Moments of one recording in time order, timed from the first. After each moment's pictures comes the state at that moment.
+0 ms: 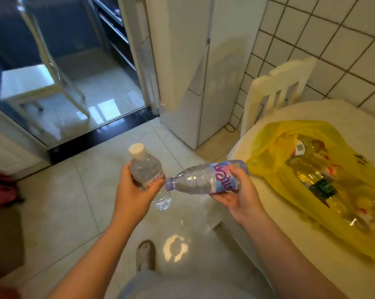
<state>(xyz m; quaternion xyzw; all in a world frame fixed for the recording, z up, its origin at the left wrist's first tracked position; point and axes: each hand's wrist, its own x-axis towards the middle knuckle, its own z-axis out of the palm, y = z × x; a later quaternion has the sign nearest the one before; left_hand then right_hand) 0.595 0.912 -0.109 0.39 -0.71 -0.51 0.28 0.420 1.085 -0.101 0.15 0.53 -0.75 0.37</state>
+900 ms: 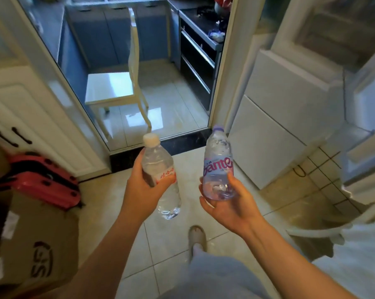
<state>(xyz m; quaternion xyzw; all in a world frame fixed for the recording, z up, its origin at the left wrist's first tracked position) 0.764 0.468 -0.087 0.40 -0.67 -0.53 0.34 0.581 0.607 -0.093 0.04 0.34 -0.68 0.64</state>
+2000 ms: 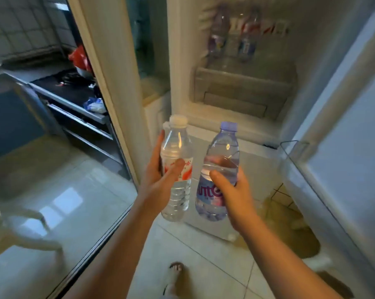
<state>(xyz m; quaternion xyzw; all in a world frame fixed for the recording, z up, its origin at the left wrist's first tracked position) 0.235 0.191 -0.004 0.05 -0.71 -0.66 0.23 0.191 0.362 -0.020 -0.10 0.65 -0.75 0.07</state>
